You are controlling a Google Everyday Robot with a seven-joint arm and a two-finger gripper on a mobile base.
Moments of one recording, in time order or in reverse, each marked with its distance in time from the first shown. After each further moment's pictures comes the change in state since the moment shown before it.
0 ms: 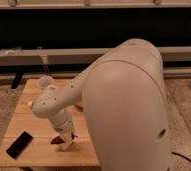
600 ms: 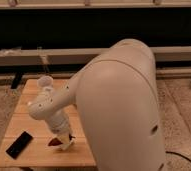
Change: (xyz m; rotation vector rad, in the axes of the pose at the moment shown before) arm -0.015 0.009 0.001 0.002 0.008 -0.037
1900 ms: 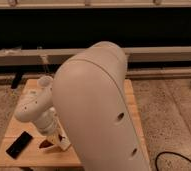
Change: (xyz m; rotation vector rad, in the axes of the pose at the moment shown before) arm -0.046 -0.003 0.005 0.011 0.013 -0.072
